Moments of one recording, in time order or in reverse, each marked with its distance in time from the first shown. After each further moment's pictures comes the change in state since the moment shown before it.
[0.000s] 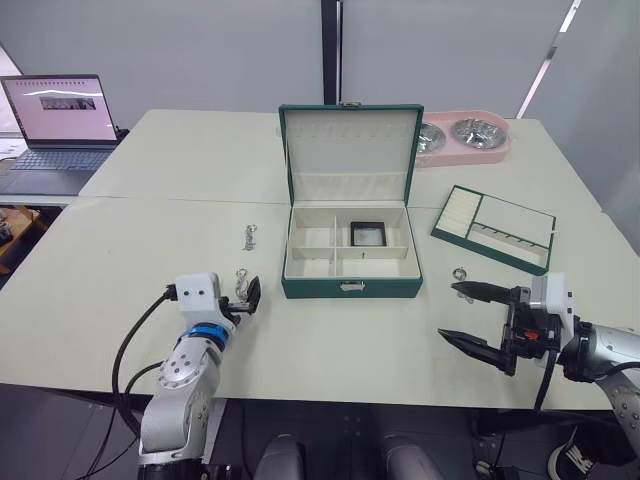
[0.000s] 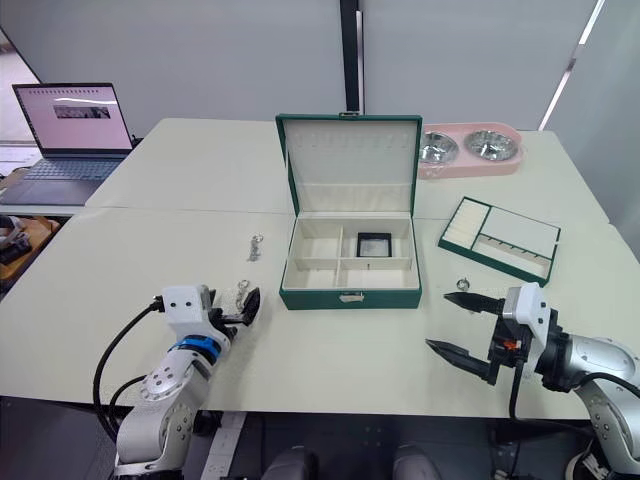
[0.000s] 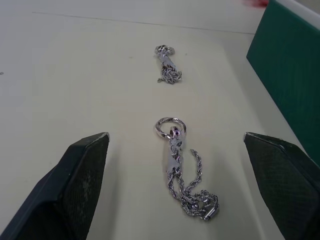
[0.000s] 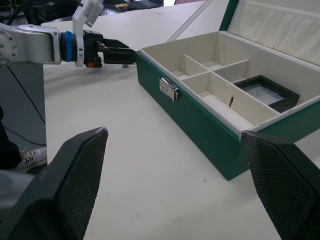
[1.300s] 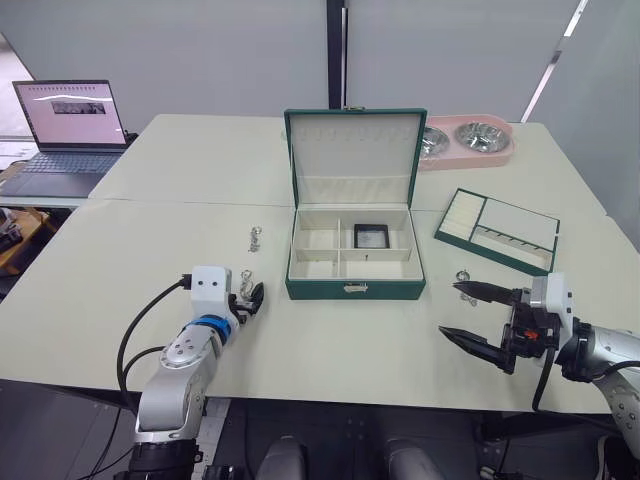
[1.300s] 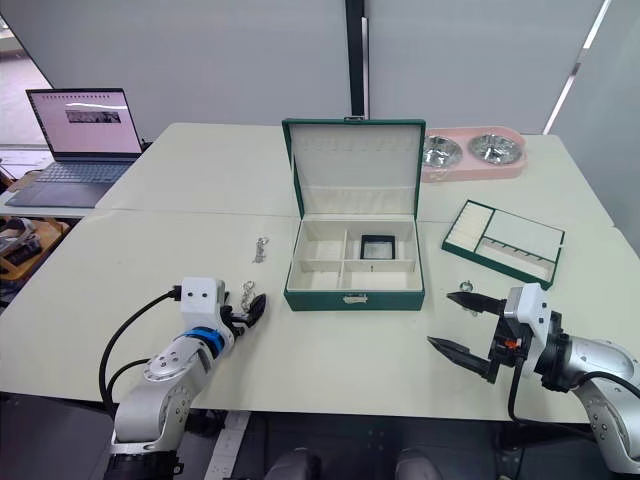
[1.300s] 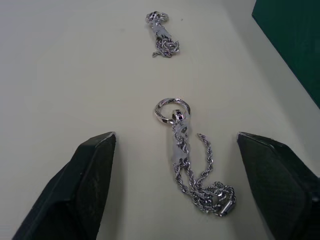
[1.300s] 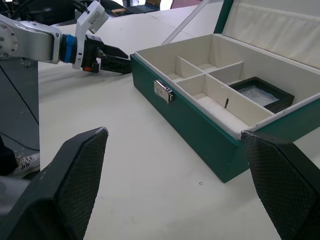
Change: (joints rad) left arm -0.070 0.070 -0.052 0.029 0.032 0.170 -0.053; right arm 0.000 0.018 0.000 0.044 -0.010 -0.023 0.008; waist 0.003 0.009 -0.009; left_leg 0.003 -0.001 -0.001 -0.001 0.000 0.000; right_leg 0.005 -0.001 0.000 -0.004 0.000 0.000
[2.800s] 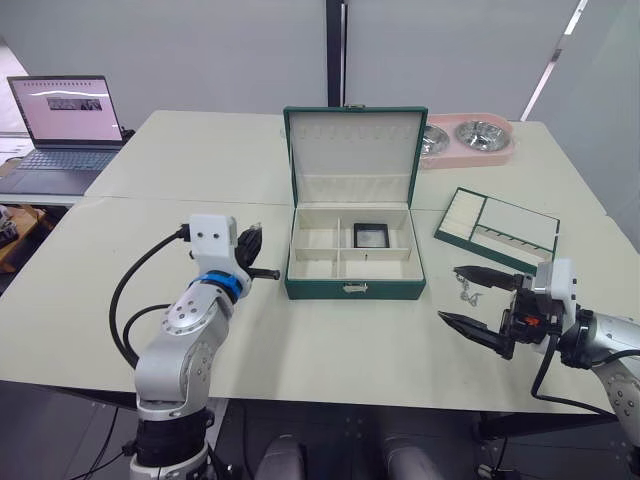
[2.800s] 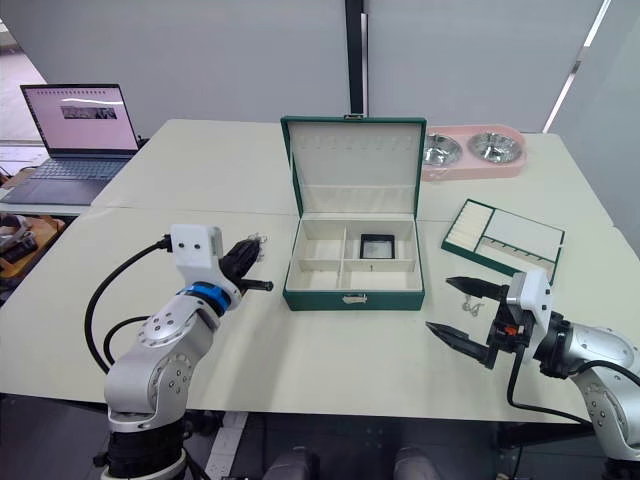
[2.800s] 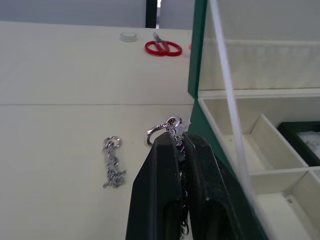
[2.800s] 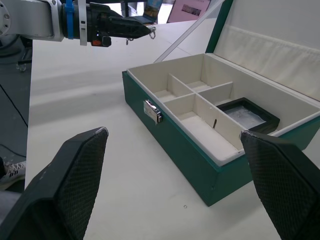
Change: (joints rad) left arm -0.222 -0.042 0.002 -0.238 -0.099 0.166 0.049; right arm -0.067 0.012 -0.020 -0.001 0.021 0.013 -0.036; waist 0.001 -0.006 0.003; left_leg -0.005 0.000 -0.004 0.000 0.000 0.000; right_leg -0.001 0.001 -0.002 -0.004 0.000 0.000
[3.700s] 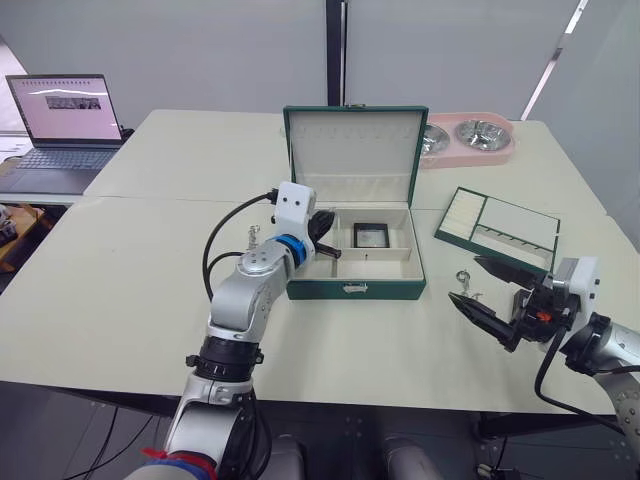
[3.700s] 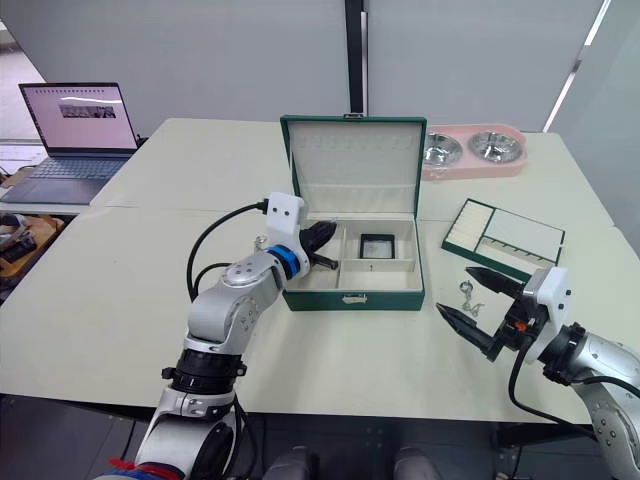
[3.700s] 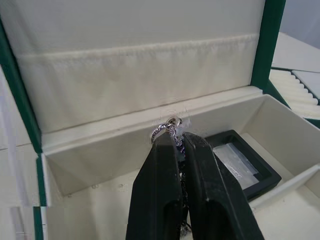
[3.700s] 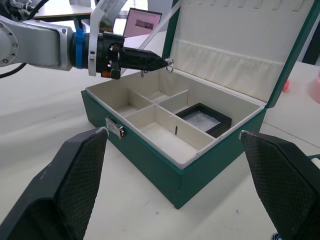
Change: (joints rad) left arm -0.306 -0.079 -0.184 0.464 0.078 -0.100 -0.109; right arm 0.079 0.049 -0.069 -0.109 0.040 0.044 -0.177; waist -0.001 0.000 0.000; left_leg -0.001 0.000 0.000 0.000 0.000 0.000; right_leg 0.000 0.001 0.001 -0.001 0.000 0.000
